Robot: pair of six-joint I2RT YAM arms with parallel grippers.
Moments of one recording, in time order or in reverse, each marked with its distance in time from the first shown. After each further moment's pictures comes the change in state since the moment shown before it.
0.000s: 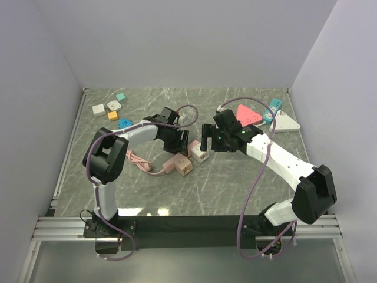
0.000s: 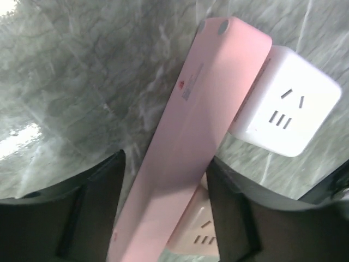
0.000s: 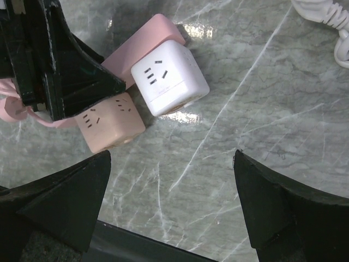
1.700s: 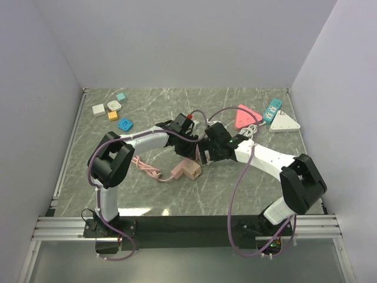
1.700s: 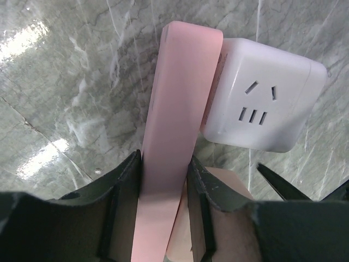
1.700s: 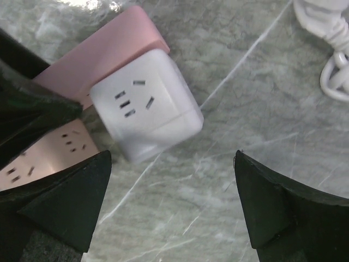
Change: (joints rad) left arm -0.161 -0.006 0.004 0.050 -0.135 -0.012; right arm 0.060 0.105 -0.163 0.176 0.122 -0.213
